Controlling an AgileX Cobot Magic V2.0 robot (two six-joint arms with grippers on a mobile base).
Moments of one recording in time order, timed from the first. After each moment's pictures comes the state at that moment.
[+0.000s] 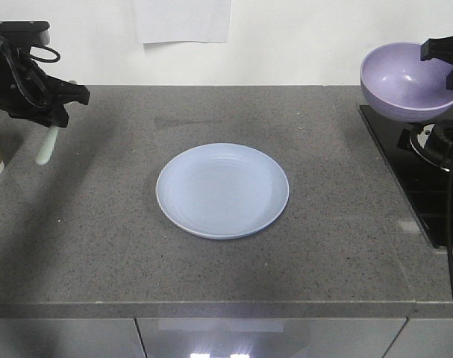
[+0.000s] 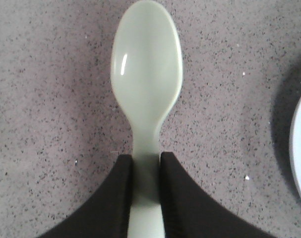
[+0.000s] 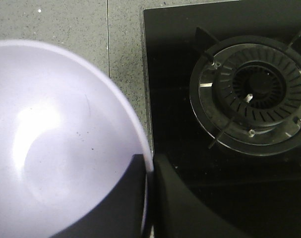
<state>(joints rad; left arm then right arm) -0.05 1.91 -1.88 -0.10 1.14 0.03 -0.13 1.74 -1.83 0.06 1.07 0.00</state>
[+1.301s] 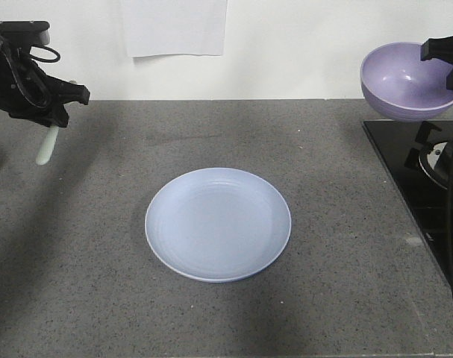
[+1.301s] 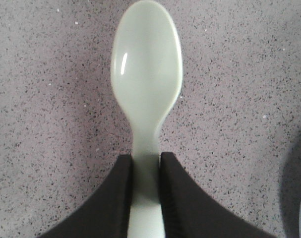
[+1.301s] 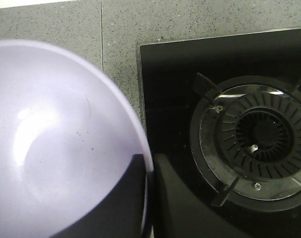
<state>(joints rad) -0.05 1.91 -1.88 -0.10 1.14 0.03 -0.13 1.74 -1.83 0.06 1.07 0.00</state>
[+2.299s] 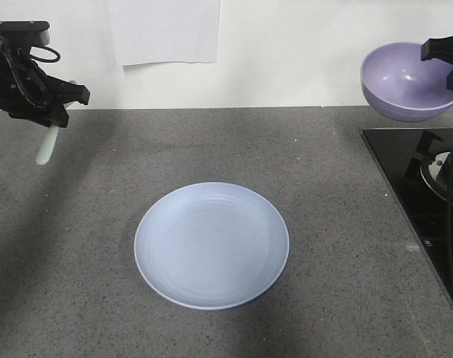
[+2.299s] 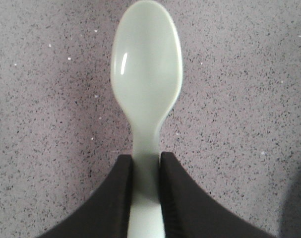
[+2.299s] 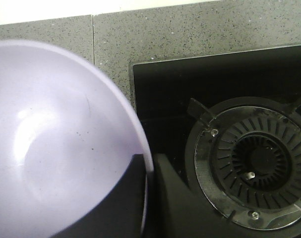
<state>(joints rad) -0.05 1.91 -1.88 -0.10 1.14 0.03 -0.13 1.74 -1.83 0.06 1.07 0.00</state>
